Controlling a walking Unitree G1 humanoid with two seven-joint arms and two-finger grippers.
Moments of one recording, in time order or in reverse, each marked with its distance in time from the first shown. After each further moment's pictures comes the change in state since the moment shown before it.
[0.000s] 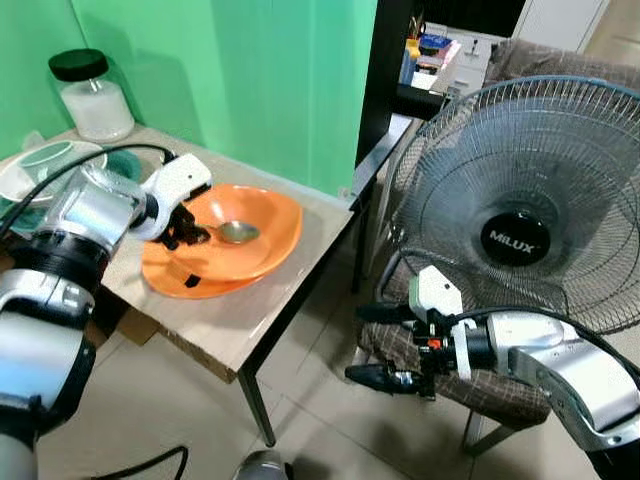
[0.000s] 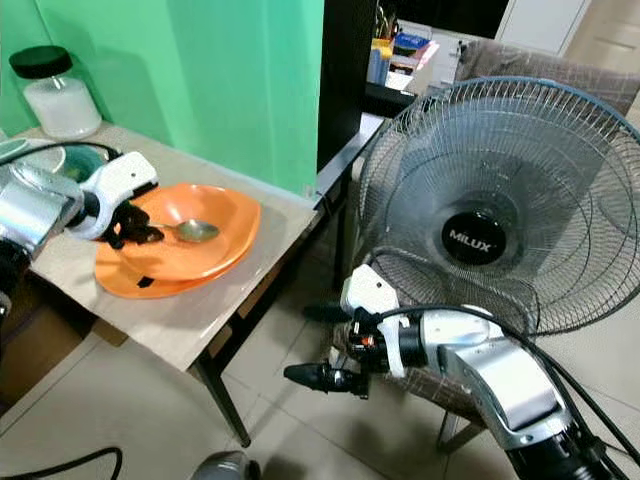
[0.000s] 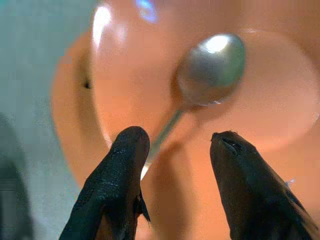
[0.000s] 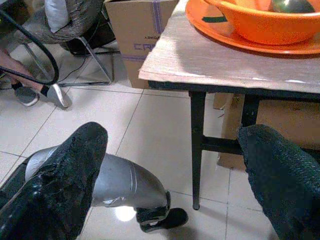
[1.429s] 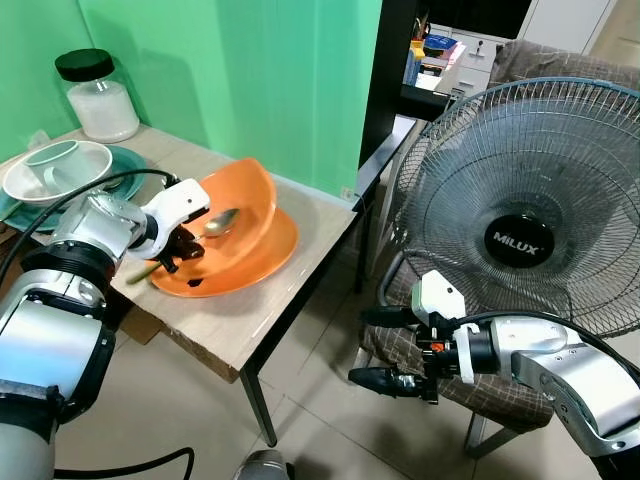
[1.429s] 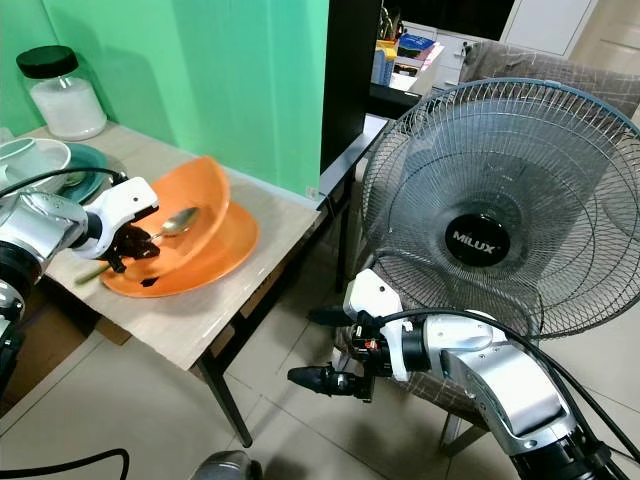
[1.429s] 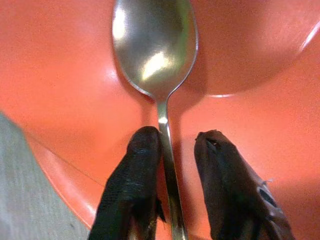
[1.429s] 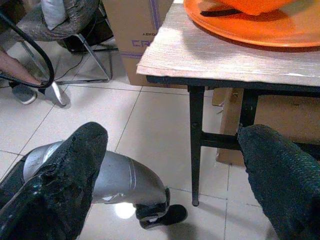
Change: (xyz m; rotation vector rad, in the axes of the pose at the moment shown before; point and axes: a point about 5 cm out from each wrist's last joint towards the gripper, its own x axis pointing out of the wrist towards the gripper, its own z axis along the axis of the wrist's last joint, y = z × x) left arm 0.026 -0.007 -0.033 0.028 0.051 -0.045; right arm -0.003 0.001 -0.004 0.007 0.013 -0.017
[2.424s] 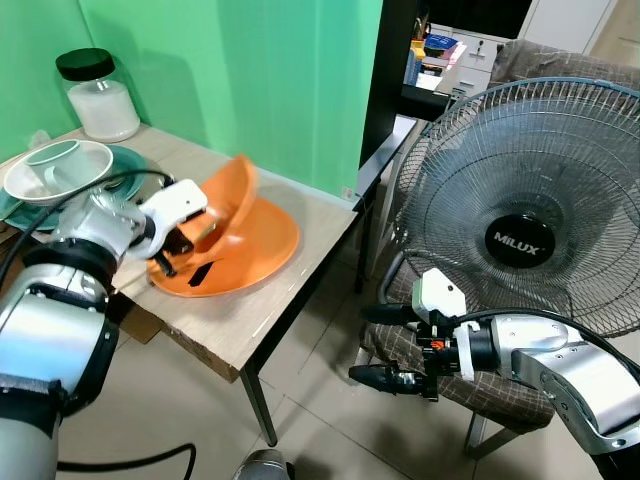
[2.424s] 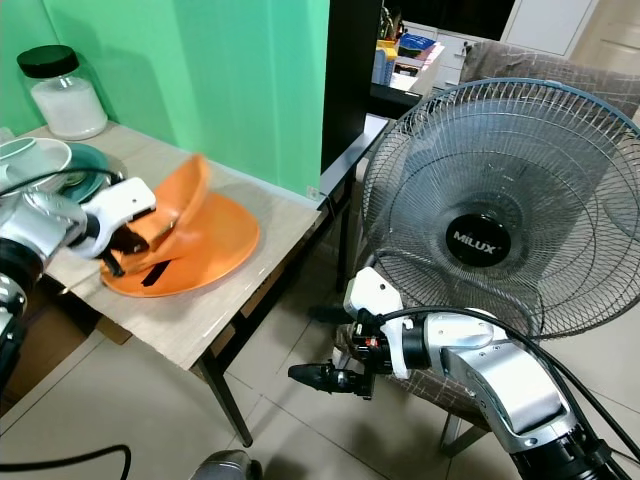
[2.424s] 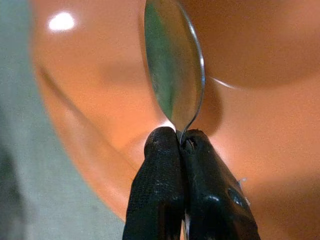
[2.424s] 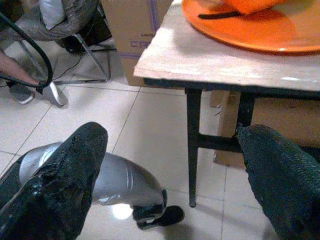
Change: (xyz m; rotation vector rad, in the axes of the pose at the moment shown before) left arm -0.006 0.009 0.007 0.011 0.018 0.070; right arm -0.001 -0.002 0.003 -0.011 -0.013 -0.017
